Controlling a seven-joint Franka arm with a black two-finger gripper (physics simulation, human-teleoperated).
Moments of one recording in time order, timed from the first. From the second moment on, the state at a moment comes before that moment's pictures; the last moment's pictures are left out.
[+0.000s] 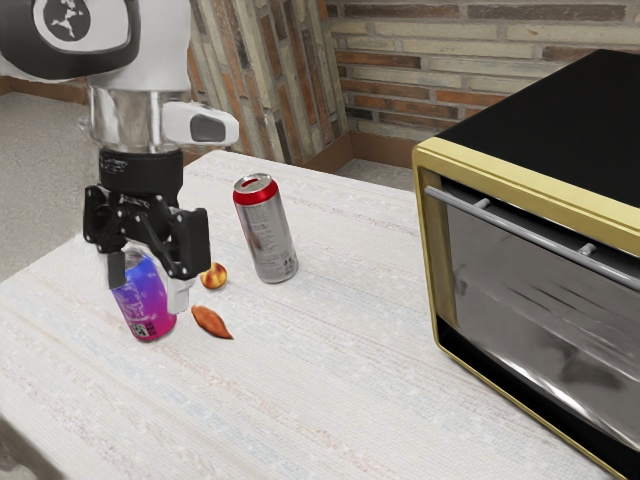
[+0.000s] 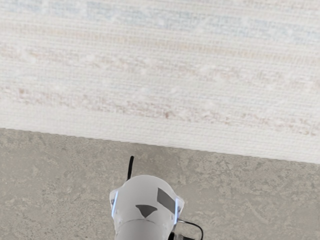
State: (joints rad) arm 0.00 -0.07 -0.04 -1.38 -0.02 0.94 -0.16
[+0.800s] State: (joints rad) arm -0.35 -0.68 0.02 -2.24 0.12 2.16 -1.07
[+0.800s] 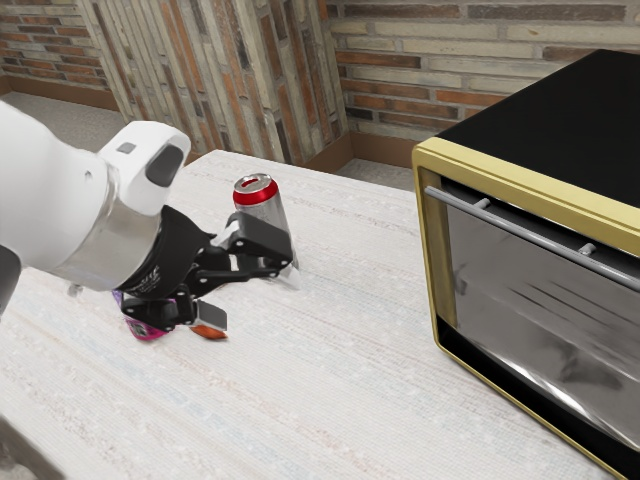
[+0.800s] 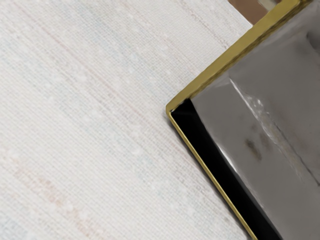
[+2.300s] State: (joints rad) arm -0.34 -0.19 0.00 -1.98 0.20 2.62 -1.95
